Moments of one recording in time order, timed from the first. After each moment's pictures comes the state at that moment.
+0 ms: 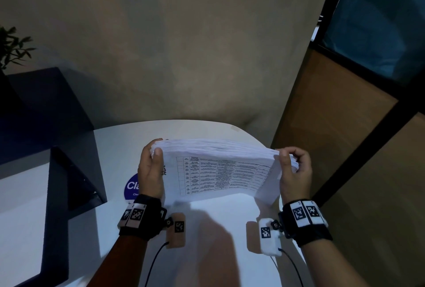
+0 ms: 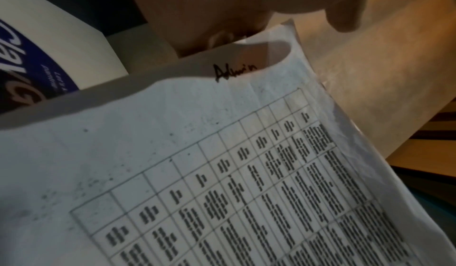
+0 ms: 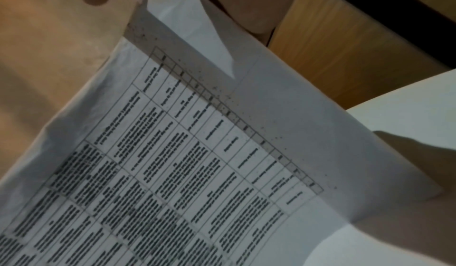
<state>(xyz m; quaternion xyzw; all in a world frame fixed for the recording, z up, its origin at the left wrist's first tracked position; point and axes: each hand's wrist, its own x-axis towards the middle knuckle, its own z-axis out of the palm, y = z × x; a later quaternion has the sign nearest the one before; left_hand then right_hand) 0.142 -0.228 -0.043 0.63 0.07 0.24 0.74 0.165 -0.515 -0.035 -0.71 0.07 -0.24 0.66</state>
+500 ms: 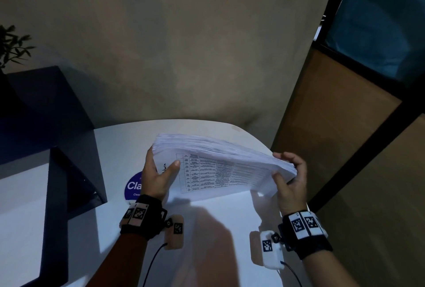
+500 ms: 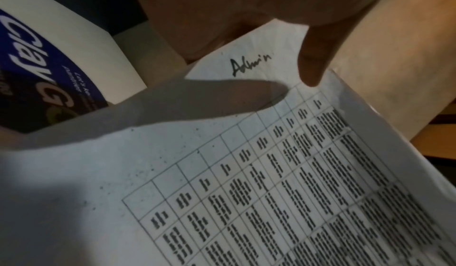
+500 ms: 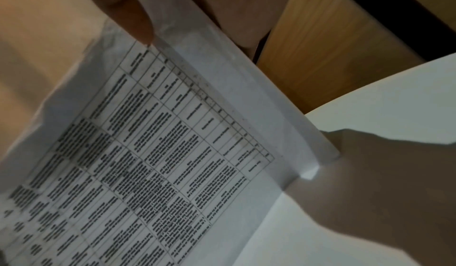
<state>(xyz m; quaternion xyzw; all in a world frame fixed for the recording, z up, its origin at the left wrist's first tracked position) 0.142 -0.220 -0.056 0.63 0.07 0.18 0.75 0.159 -0.520 -0.065 -0.70 0.00 -0.20 0.69</state>
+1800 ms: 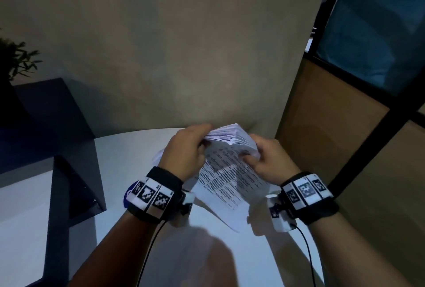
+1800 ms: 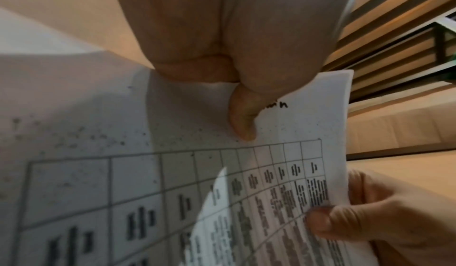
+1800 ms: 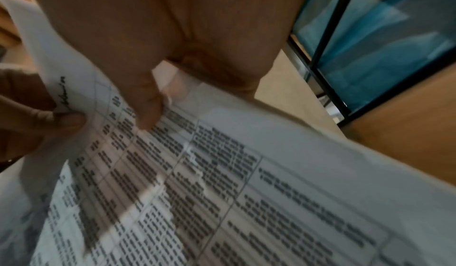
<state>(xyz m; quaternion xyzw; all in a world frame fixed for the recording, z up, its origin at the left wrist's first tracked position) 0.153 -0.271 0.071 0.92 -0.19 0.21 0.27 0.191 -0.498 0.041 -0.89 -0.26 -0.08 0.36</state>
